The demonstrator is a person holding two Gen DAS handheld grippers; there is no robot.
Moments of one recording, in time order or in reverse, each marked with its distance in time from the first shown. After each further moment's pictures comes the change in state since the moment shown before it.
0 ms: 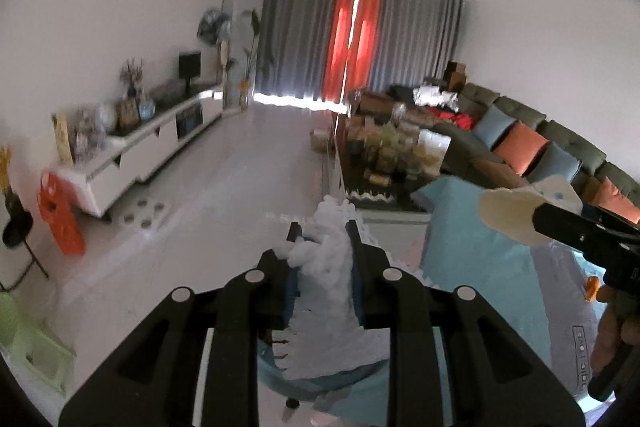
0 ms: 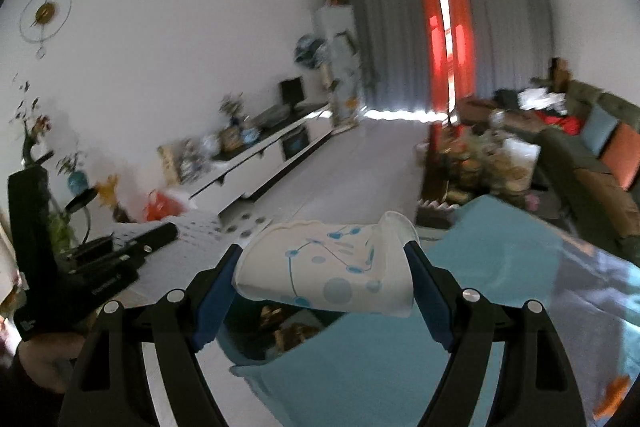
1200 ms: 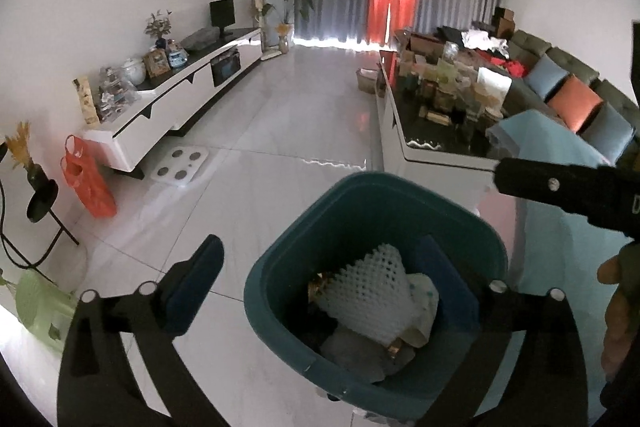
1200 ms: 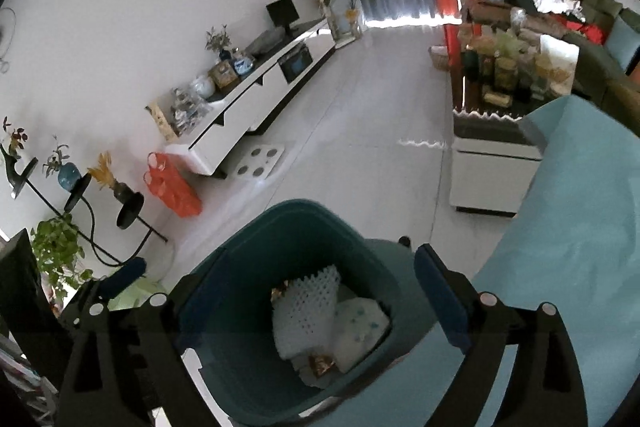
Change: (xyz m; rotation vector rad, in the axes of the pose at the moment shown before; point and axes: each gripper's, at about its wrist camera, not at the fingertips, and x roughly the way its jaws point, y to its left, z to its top) left arm 0.167 0.012 -0.047 0.002 0.195 0.172; right arm 0.164 -0.006 -0.017 0.166 0.288 0.051
